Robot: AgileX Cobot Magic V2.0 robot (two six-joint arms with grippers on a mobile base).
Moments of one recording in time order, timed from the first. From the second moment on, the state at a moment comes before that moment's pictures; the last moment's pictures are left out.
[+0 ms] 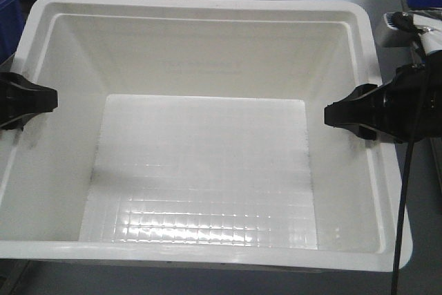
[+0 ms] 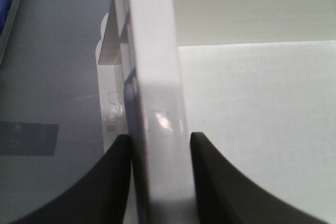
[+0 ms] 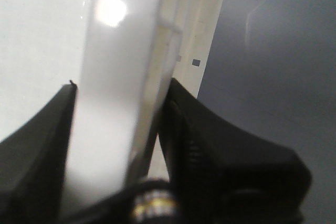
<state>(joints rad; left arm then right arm) -0.13 1.06 -0.97 -0.33 0.71 0.09 0.22 1.15 -1.00 0.45 0.77 -0.22</state>
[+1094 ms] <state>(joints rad) -0.13 1.06 -0.97 -0.33 0.71 0.09 0.22 1.15 -1.00 0.45 0.77 -0.22</state>
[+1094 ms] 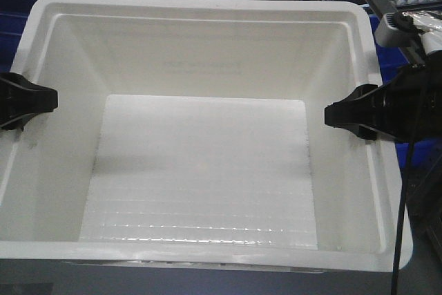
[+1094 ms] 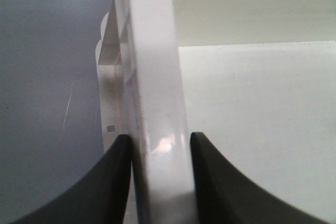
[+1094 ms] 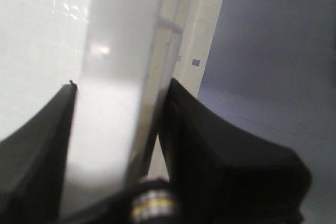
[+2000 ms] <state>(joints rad) -0.13 1.06 -0.97 -0.33 0.72 0.09 0.22 1.15 -1.00 0.45 0.77 -0.22</state>
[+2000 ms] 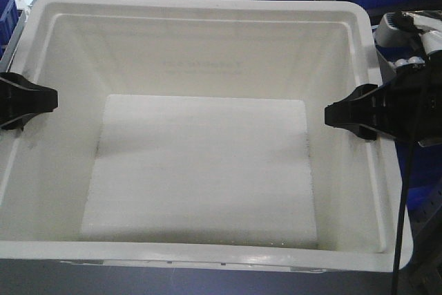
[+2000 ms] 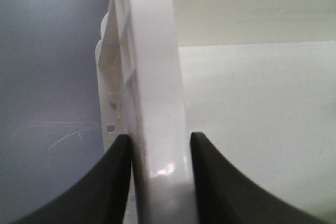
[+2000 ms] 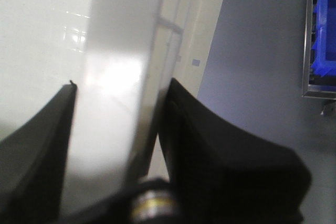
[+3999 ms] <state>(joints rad) -0.13 1.06 -0.97 -0.33 0.72 0.09 0.22 1.15 -1.00 0.45 0.77 -0.22</state>
